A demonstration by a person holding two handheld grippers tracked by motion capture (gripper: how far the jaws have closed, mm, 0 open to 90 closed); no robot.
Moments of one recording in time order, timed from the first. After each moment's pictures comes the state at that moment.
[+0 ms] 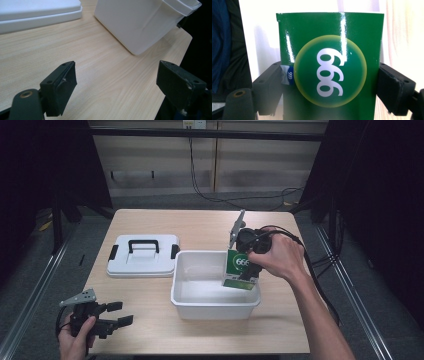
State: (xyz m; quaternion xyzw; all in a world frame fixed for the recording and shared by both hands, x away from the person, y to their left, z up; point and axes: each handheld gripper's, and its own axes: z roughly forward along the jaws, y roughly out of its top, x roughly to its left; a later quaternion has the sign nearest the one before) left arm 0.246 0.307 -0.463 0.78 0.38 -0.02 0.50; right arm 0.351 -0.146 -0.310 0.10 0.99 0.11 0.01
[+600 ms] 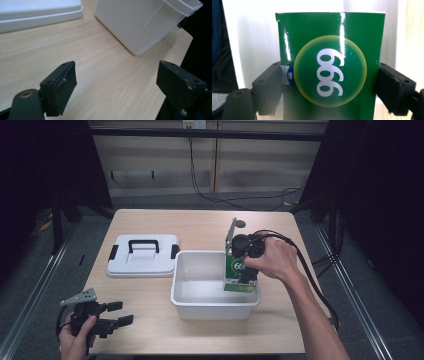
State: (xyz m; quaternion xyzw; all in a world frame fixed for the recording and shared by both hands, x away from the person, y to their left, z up) left arm 0.247 0.306 -0.464 0.78 0.39 -0.02 0.50; right arm 0.359 -0.138 -0.335 0.08 0.99 0.07 0.00
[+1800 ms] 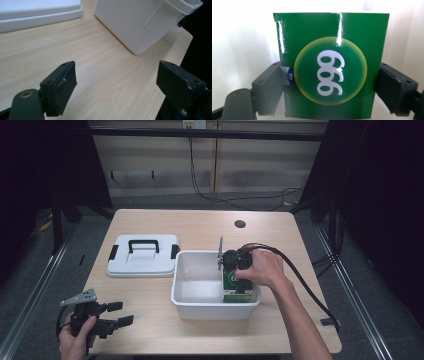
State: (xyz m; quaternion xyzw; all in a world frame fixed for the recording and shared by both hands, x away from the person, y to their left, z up) left arm 0.246 0.306 -0.464 0.78 0.38 -0.02 0.49; right arm 0.371 -0.121 -0.401 0.05 1.00 0.01 -0.03
